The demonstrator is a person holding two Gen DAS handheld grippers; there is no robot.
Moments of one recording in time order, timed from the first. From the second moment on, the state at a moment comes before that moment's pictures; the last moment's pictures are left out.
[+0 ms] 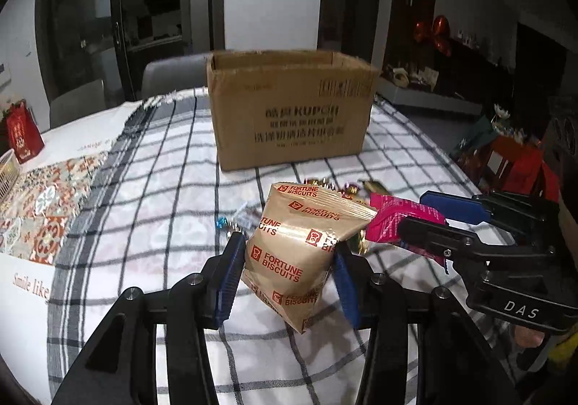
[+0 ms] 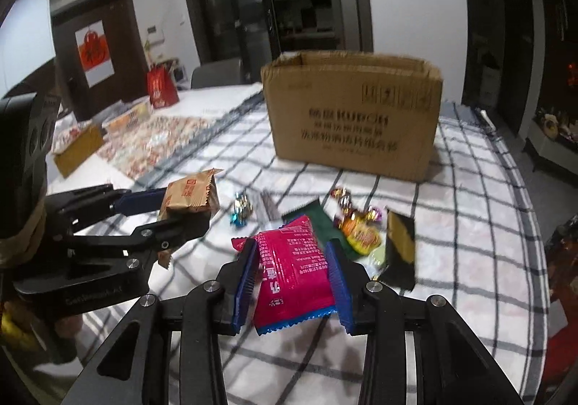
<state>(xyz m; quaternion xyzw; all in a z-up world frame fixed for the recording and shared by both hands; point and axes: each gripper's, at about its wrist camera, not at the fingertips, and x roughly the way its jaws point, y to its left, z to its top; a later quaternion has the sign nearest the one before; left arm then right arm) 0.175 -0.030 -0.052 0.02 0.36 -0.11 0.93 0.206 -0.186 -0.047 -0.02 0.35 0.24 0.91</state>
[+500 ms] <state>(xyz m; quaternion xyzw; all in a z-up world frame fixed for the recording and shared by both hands) 0.200 -0.024 0.018 0.02 0.27 -0.10 0.96 0.223 -0.194 0.020 0.00 0.26 0.21 0.94</state>
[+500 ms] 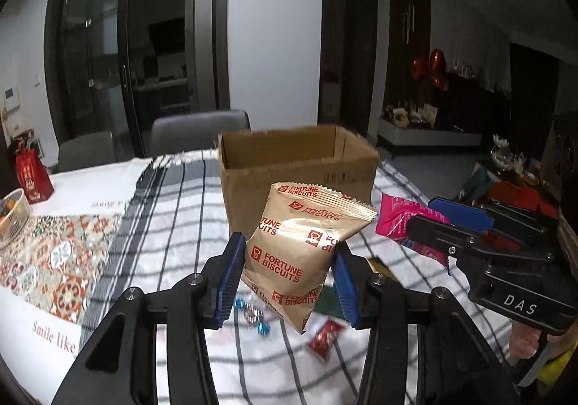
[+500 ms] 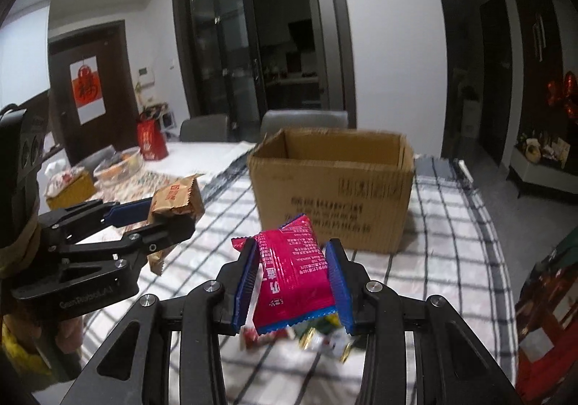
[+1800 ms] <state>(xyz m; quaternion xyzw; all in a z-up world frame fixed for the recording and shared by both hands) 0.389 -0.031 0.059 0.04 0.25 -0.11 0.96 0.389 -0.201 0.064 0.00 0.23 0.17 0.96</state>
